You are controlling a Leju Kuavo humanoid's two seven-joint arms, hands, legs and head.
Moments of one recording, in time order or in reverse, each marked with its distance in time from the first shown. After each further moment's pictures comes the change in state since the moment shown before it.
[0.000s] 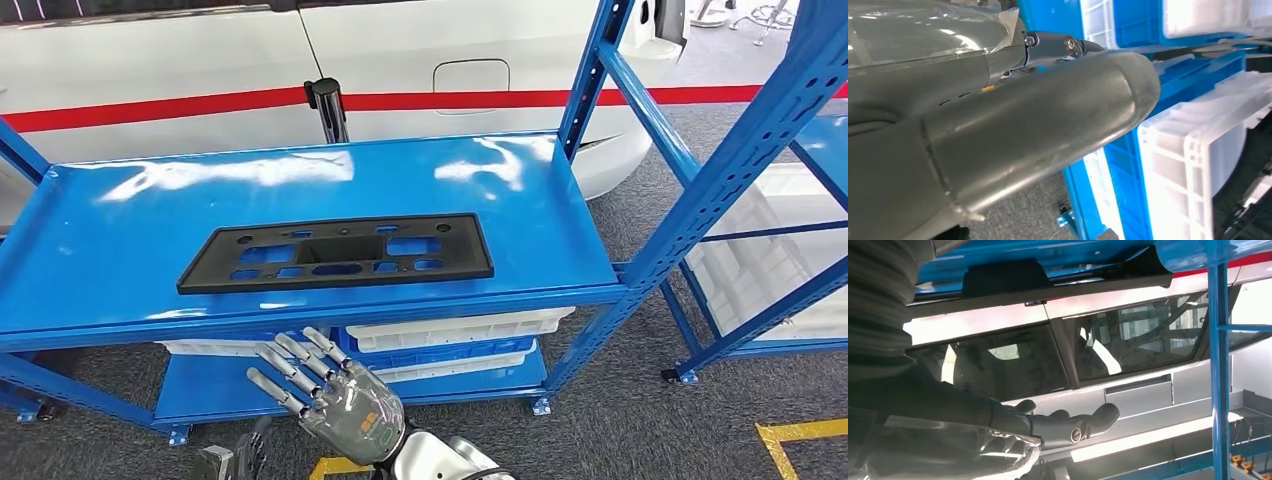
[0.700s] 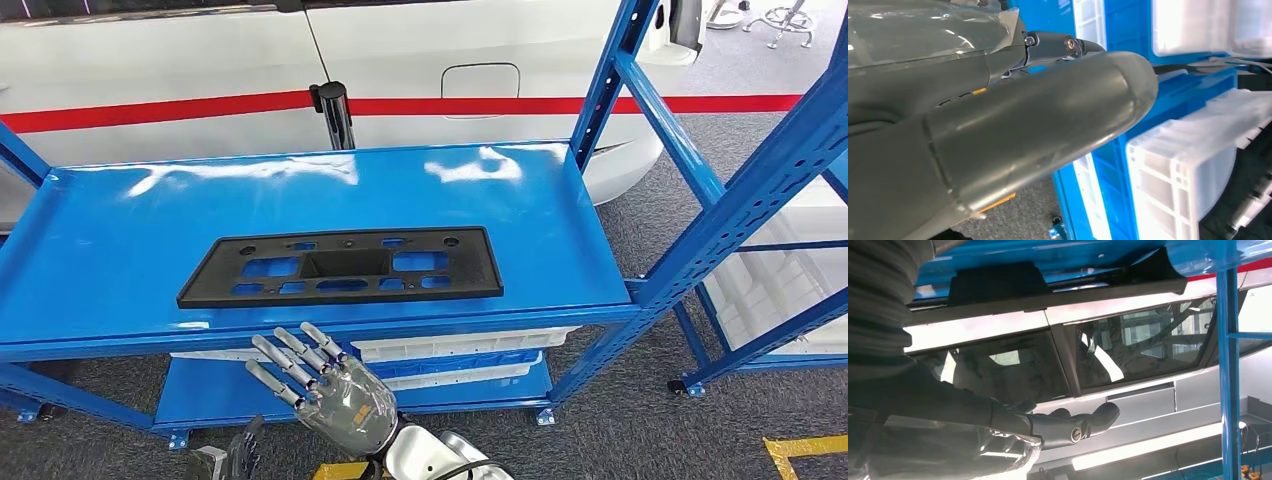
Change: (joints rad) left arm 0.015 0.000 0.011 -0.022 0.005 0.007 0.000; right arm -0.043 0.036 0.013 0.105 -0.004 -0.048 0.036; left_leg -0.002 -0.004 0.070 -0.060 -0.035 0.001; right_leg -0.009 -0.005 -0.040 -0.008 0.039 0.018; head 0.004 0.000
